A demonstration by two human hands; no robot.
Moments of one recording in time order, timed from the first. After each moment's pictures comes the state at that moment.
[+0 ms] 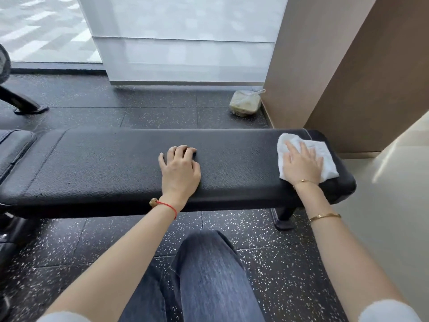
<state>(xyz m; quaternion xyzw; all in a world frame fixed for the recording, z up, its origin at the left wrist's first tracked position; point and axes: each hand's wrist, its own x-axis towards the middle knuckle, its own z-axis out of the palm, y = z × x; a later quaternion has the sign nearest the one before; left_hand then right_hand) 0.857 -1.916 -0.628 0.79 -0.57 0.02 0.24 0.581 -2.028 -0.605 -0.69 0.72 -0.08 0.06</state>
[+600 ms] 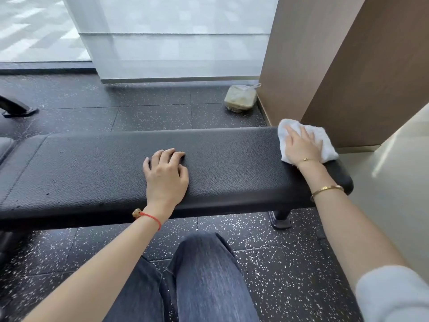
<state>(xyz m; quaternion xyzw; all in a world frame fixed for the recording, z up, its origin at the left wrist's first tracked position) 0.855 -1.917 -0.632 0.79 -0.55 0.05 0.25 0.560 -2.098 -0.602 -0.70 0.70 -0.07 0.07</state>
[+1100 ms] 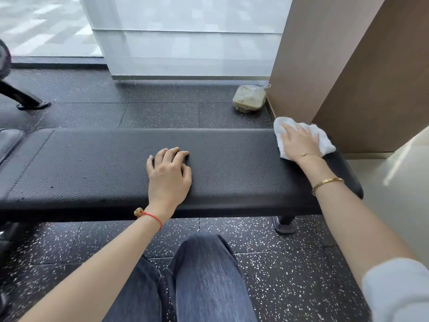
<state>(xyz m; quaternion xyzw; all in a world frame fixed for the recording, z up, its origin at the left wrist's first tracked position) 0.854 -1.917 -0.632 0.80 -0.55 0.05 0.25 0.577 -2.124 -0.598 -0.76 0.64 -0.04 0.05</state>
